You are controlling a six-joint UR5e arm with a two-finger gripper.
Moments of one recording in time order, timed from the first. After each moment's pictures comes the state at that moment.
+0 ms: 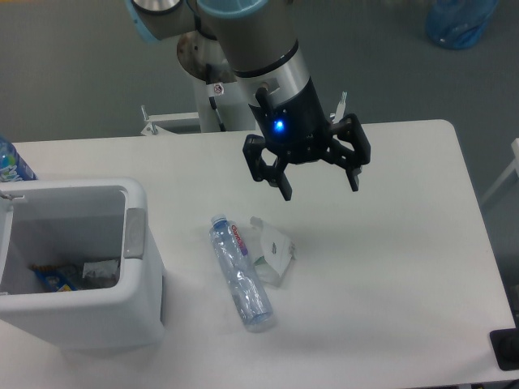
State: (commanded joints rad) arm 2.37 -1.75 -1.38 -1.13 1.81 0.56
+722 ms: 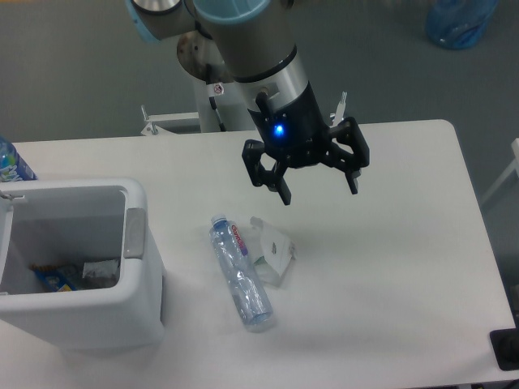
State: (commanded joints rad) arm 2.37 -1.77 -1.38 -1.11 1.81 0.47
